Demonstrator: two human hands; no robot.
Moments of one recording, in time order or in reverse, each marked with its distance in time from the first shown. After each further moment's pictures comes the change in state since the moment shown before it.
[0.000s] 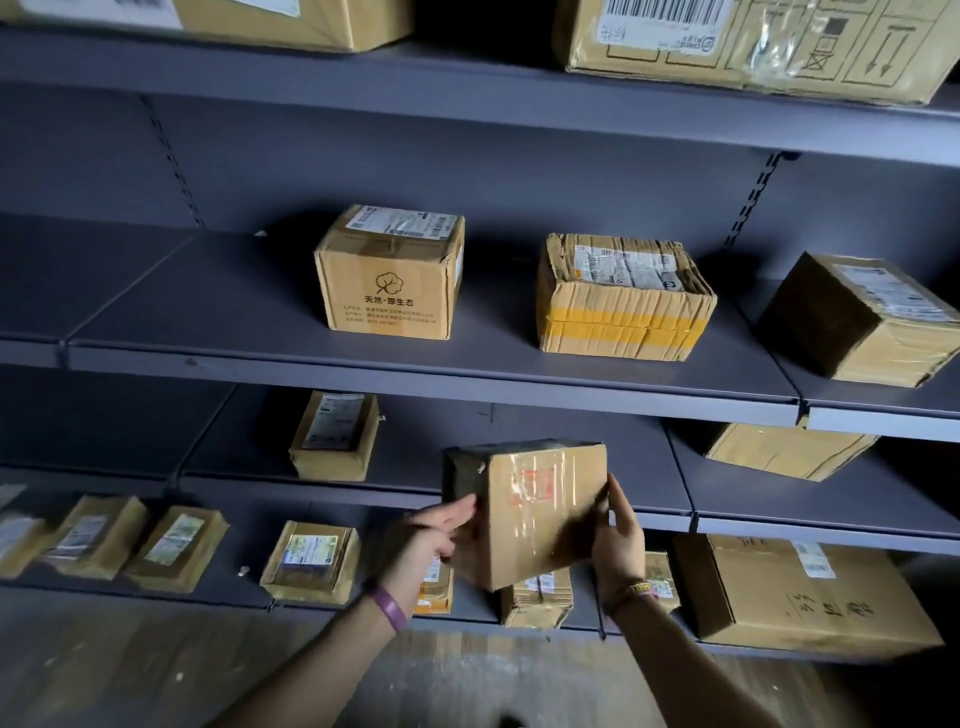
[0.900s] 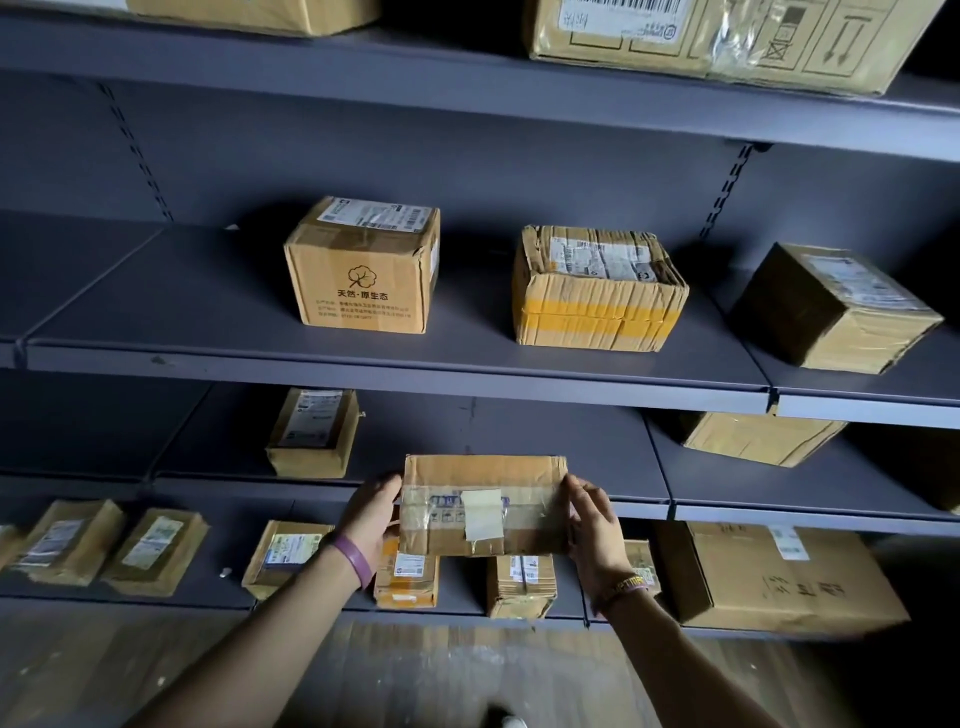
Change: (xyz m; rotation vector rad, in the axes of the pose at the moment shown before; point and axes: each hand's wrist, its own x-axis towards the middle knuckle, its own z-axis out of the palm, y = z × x) left_hand 0.043 0.003 -0.018 -0.095 0.299 -0.200; right_hand -0.012 -0.015 -0.010 0.275 -0.236 0.148
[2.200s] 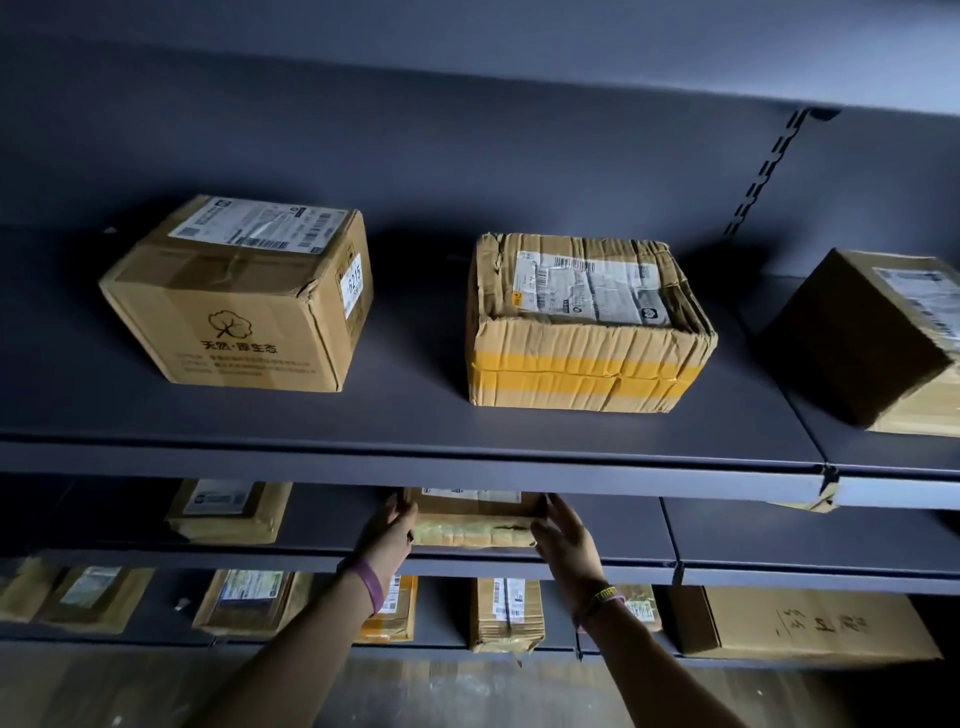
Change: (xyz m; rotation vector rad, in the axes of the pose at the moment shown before) left_hand 0.104 0.003 0.098 0.084 -0.071 -0.015; right_hand 0.145 0.005 -0.022 -0.487 -0.037 0.003
